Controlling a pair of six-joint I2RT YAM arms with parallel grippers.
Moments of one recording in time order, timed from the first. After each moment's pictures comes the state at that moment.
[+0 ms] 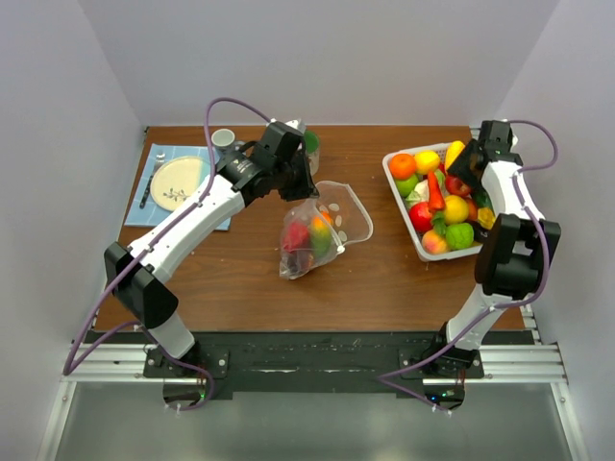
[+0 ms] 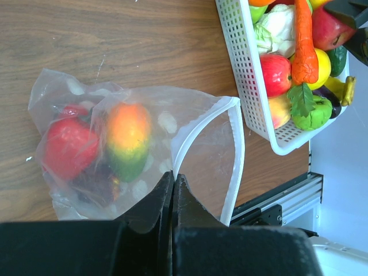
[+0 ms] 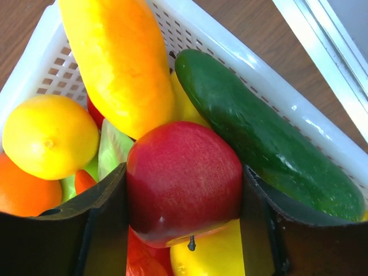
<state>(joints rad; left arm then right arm) -0.68 1.66 1.73 -0.81 0.03 -0.74 -0.21 1.81 1.51 -0.56 0.15 0.44</state>
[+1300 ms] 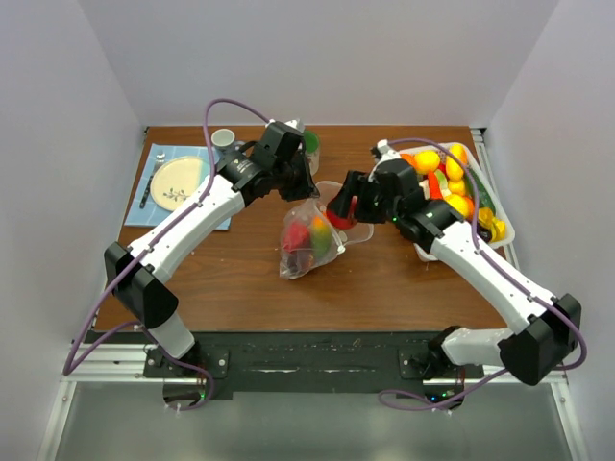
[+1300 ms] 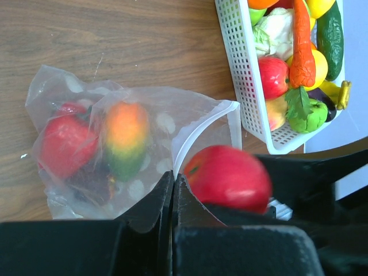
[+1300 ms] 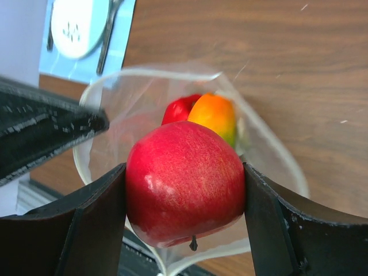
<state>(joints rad) -0.68 1.66 1.73 -0.81 0.03 -0.77 0.58 1.27 1.19 -0.49 0.02 0.63</state>
